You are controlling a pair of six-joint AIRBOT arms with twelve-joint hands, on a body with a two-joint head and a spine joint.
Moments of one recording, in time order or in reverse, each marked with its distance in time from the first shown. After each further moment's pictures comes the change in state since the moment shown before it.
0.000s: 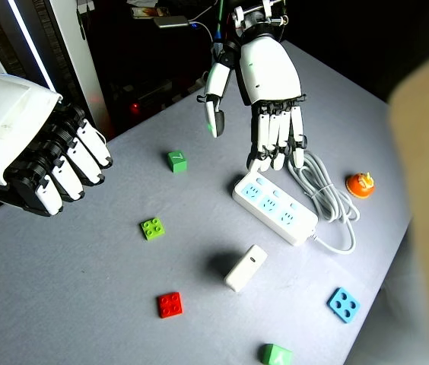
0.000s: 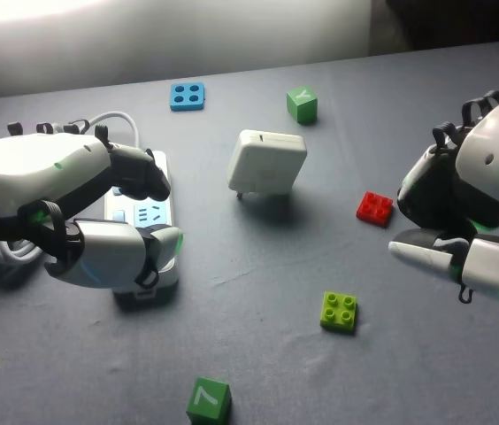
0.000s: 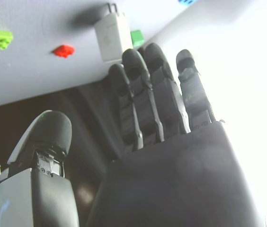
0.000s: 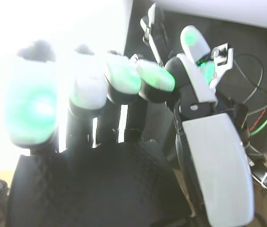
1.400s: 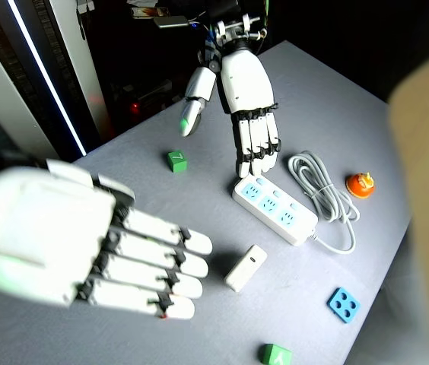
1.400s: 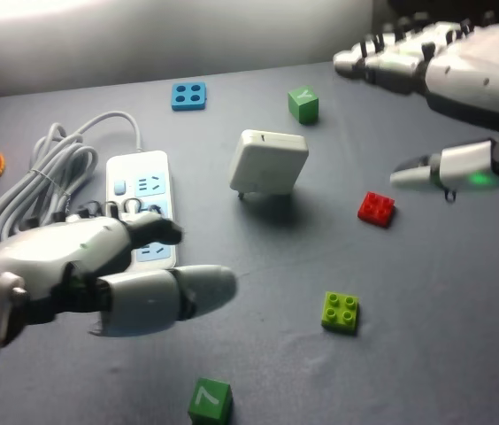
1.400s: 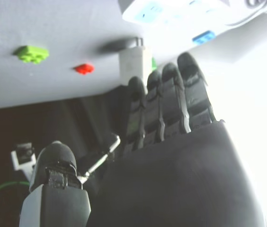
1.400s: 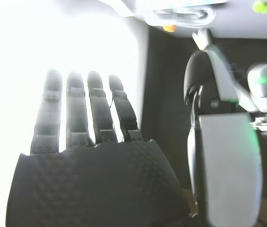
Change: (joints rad) left arm 0.164 -0.093 -0.068 -0.077 -0.172 -0.128; right arm 0.119 -0.282 0.481 -0.253 -0.235 0.315
